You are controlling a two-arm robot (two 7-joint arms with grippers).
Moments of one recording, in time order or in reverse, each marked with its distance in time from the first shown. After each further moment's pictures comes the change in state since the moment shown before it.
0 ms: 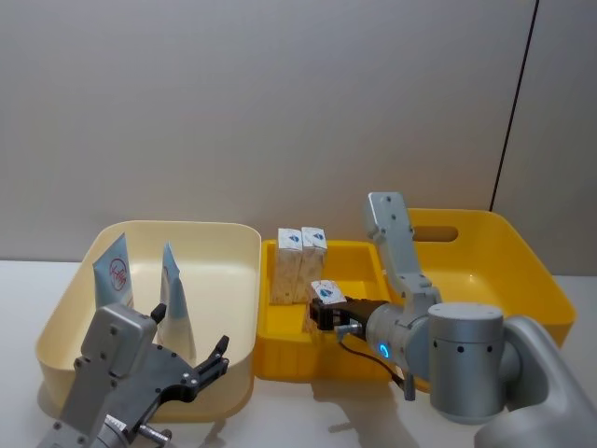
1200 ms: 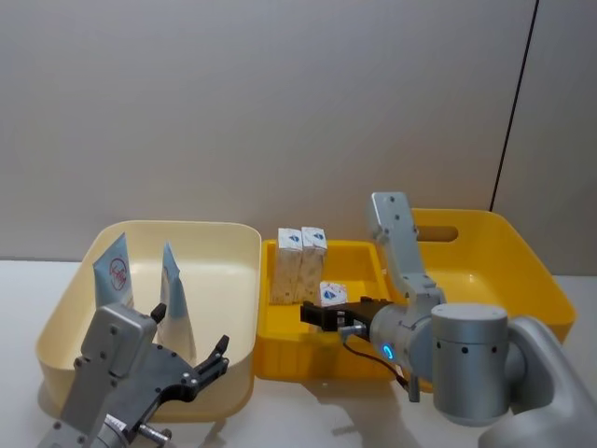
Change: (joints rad) left arm 0.000 0.000 0.000 0.000 0.000 0.000 0.000; right arm -0.013 0.007 -0.003 -0.033 0.005 0.025 -0.024
